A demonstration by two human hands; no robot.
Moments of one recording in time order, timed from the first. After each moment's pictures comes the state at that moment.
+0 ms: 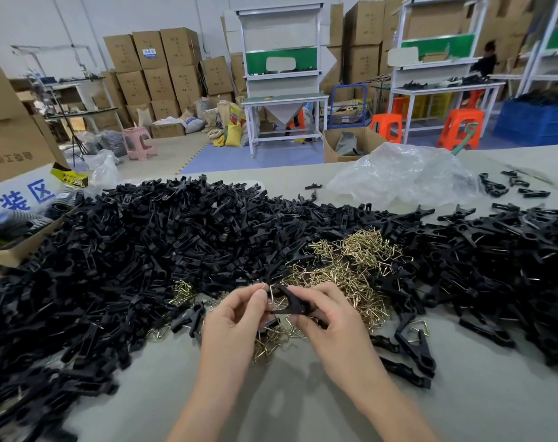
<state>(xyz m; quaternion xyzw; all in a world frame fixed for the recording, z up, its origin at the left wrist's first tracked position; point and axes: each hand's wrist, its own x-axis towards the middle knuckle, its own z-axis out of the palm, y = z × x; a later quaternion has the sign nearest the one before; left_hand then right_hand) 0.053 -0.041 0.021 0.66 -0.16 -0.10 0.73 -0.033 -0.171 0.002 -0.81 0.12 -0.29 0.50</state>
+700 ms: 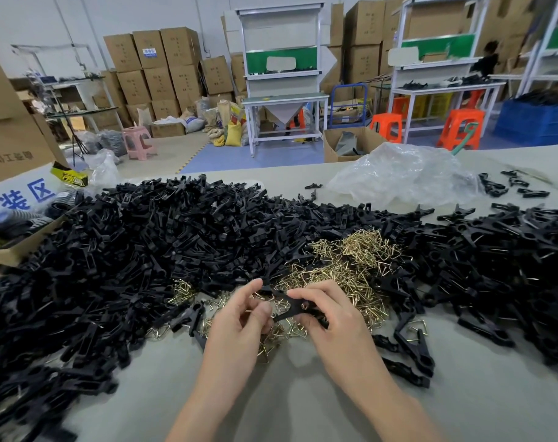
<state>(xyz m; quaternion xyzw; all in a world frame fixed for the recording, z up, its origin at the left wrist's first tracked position) 0.056 -0.038 0.016 0.73 -0.26 -0.08 0.63 -0.037 -0.172 0.005 -0.85 0.11 -0.34 0.40</state>
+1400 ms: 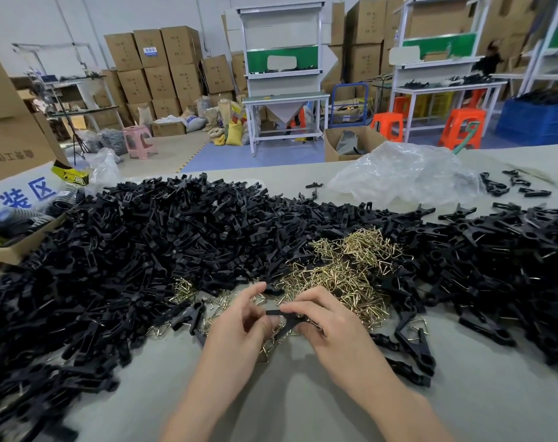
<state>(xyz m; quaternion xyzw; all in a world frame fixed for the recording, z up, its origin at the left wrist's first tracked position) 0.061 -0.030 0.011 0.78 -0.29 -0.09 0.54 -0.040 -0.174 0.005 -0.90 0.03 -0.29 0.33</state>
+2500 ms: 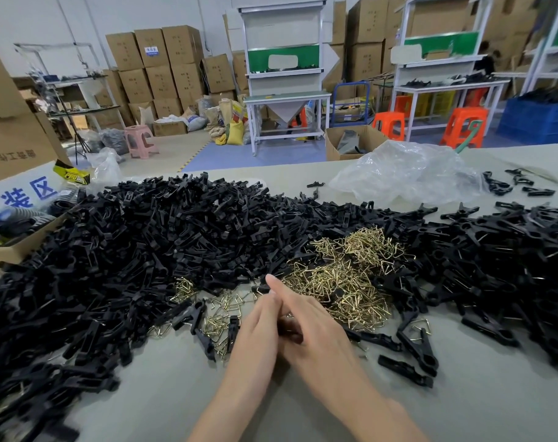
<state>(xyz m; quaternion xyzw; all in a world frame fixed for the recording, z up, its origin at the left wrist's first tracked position) 0.036 -0.055 0.016 0.69 -0.24 -0.18 0.66 -0.037 -0.146 0.010 -0.89 0.03 -0.28 0.37</state>
